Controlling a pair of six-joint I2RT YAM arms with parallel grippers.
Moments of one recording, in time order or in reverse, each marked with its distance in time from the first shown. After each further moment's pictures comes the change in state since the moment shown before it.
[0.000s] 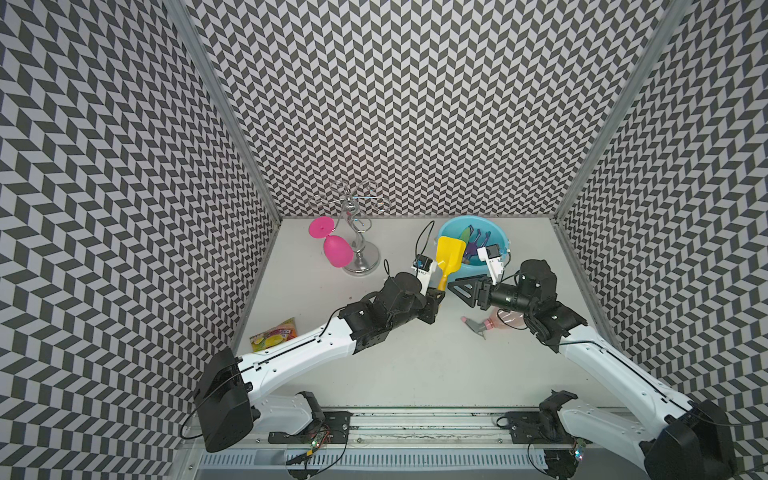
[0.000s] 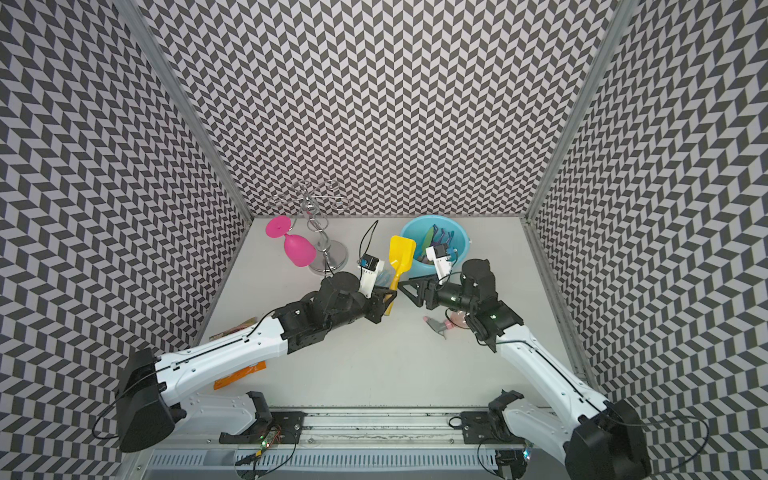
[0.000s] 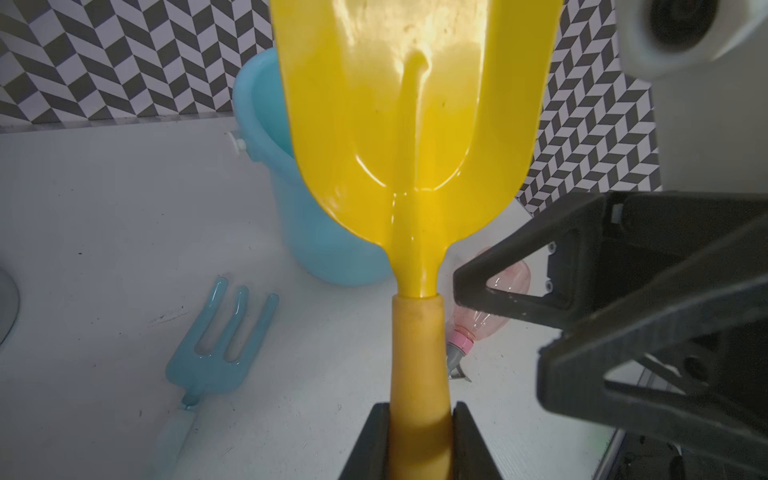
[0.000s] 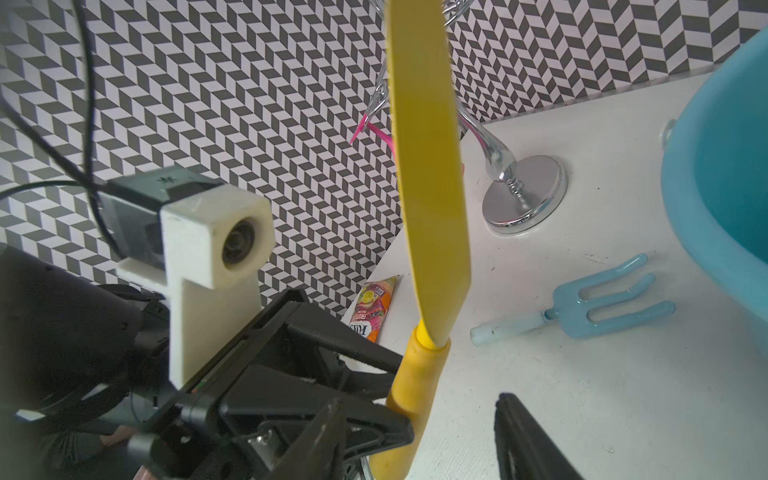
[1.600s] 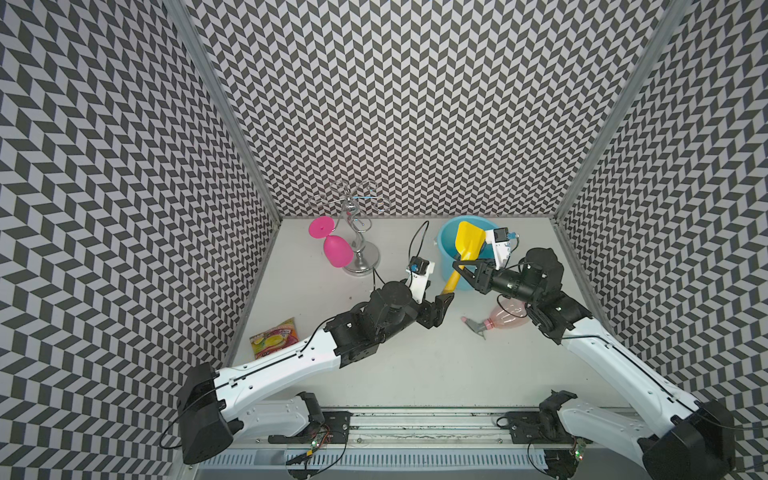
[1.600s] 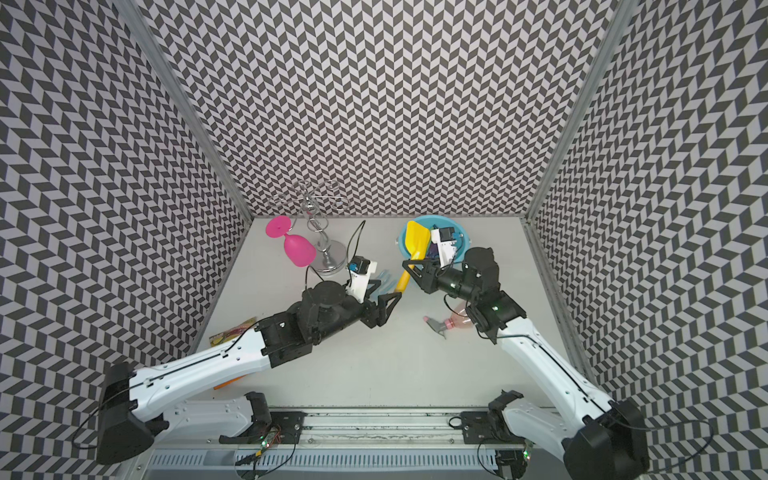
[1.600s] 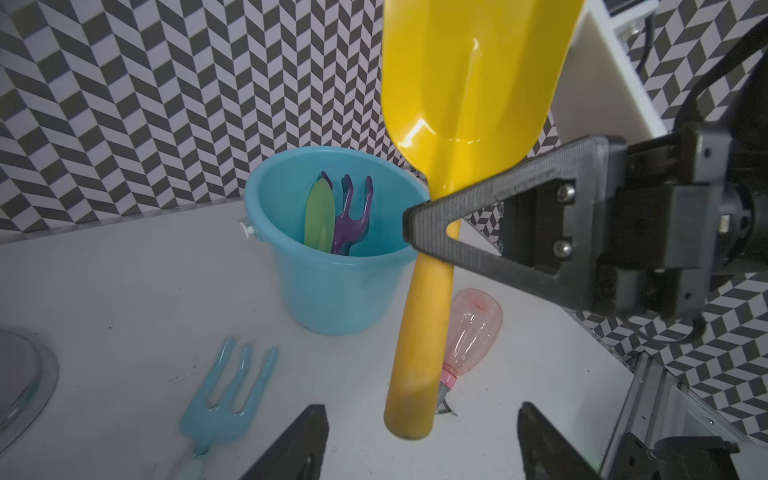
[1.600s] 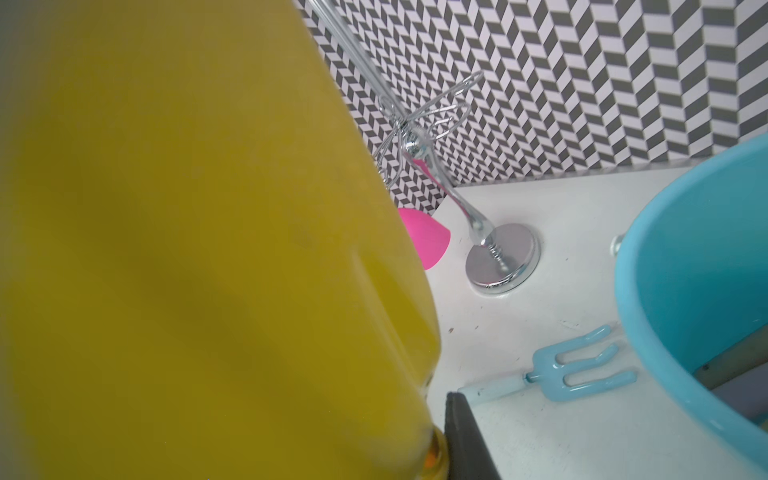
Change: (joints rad) left arm -0.065 -0.151 -0.061 0.072 -0.117 0.057; right arm -0.005 0.020 0.143 -0.023 0.174 -0.011
